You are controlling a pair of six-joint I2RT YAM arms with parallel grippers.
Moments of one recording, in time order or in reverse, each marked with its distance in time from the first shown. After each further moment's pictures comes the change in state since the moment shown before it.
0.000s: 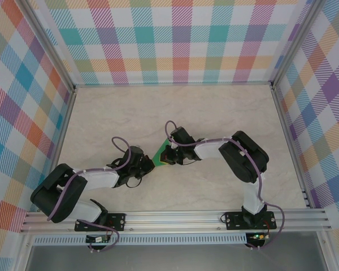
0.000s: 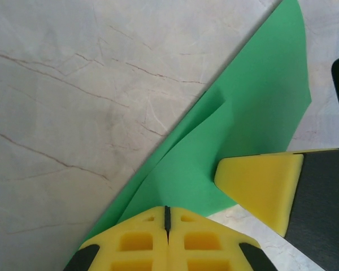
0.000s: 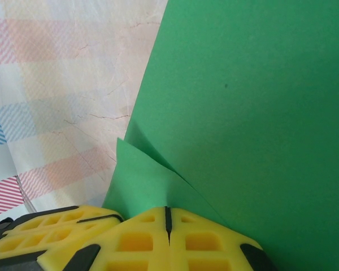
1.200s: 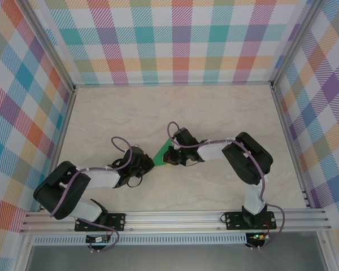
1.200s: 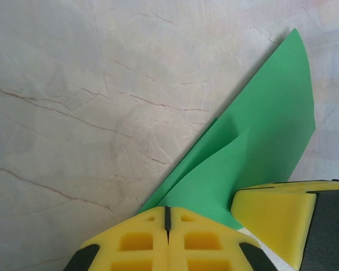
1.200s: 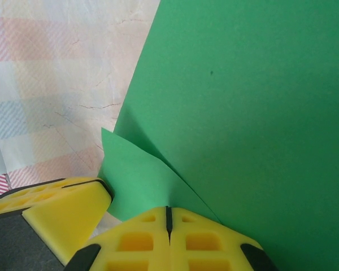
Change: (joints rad) left arm 0.000 0.035 -0.013 0.073 -0.051 -0.007; right arm 0.003 -0.047 -0.055 0.029 0.018 -0.036
